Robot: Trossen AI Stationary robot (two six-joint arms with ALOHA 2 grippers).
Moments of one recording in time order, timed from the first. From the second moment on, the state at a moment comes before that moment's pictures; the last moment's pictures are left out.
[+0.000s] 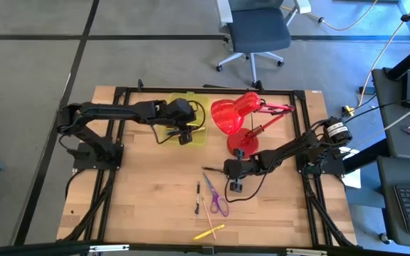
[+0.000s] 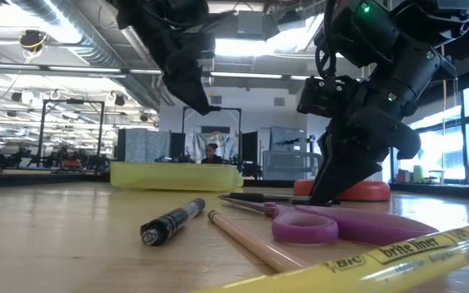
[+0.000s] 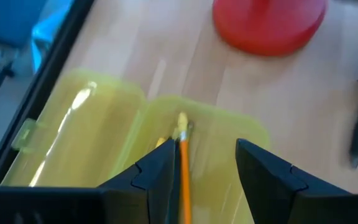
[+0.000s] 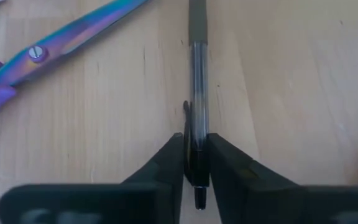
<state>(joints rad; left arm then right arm) 0.26 1.48 1.08 -0.46 -0.10 0.03 0.25 1.76 0.77 -0.03 0.22 0.31</state>
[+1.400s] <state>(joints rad) 0.13 1.22 0.14 1.16 0.08 -0.10 0.25 1.49 0.76 0.42 0.45 0.00</state>
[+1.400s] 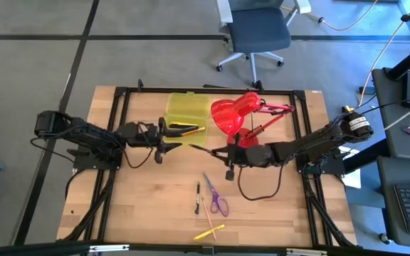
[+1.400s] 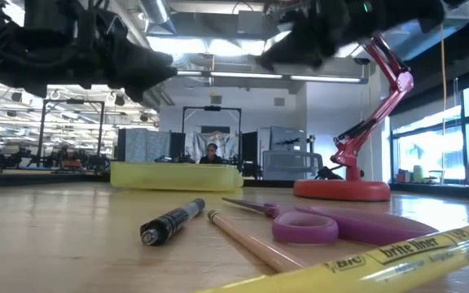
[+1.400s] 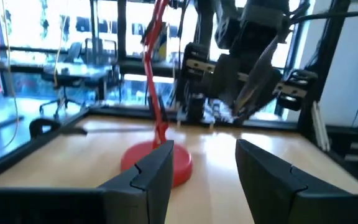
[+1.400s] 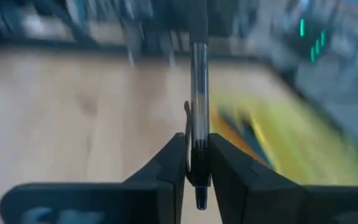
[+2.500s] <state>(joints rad) 0.00 1.46 0.44 1.31 0.20 0.02 0.19 1.60 0.77 0.80 0.26 -0.09</state>
